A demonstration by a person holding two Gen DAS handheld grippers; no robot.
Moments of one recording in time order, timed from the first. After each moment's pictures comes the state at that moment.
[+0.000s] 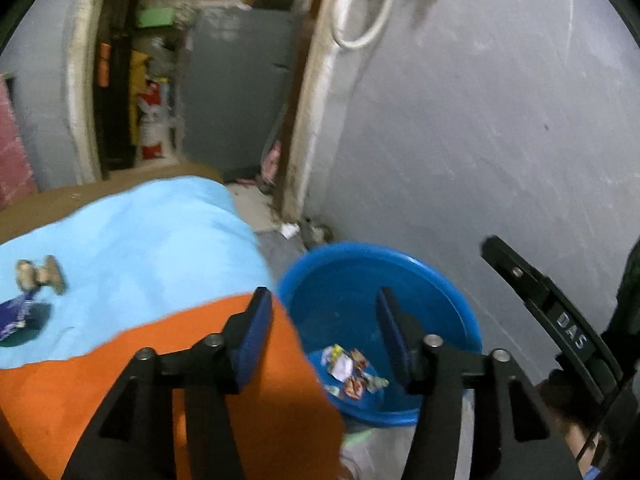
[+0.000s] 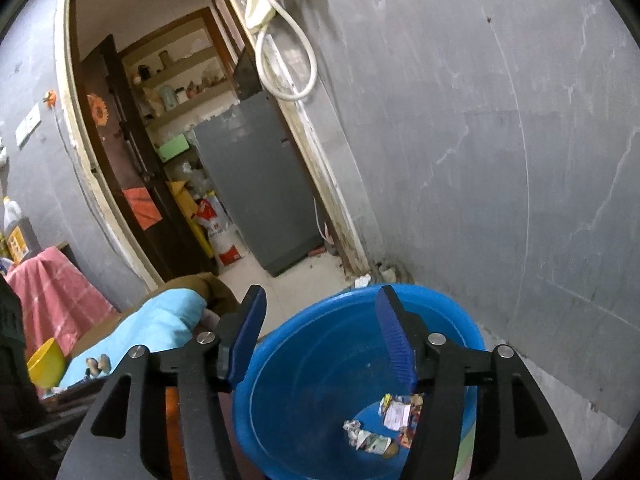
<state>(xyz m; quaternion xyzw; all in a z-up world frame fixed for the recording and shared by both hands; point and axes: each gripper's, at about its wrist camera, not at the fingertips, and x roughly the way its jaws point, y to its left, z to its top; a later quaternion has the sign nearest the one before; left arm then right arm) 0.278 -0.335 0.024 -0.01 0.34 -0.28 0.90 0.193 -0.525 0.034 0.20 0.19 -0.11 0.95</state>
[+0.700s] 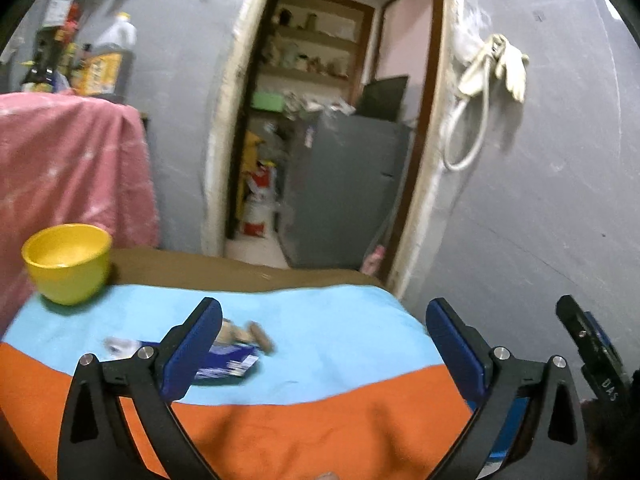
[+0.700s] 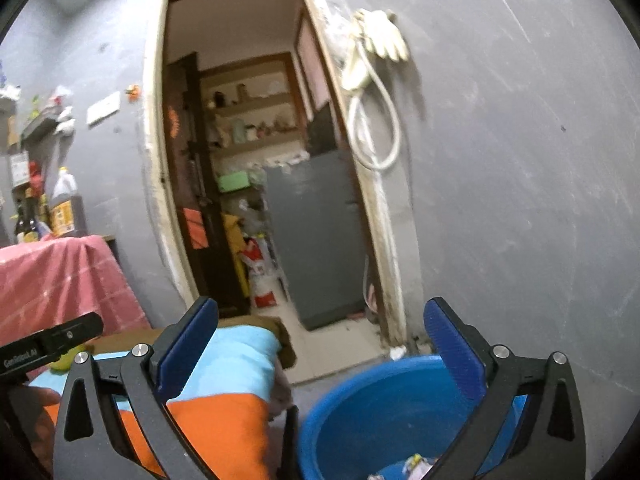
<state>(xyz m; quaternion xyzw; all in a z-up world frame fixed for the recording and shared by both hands) 0.239 -0.185 0.080 -0.07 0.18 -0.11 0.98 0.189 -0.440 0.072 0.10 0.07 -0.04 0.99</state>
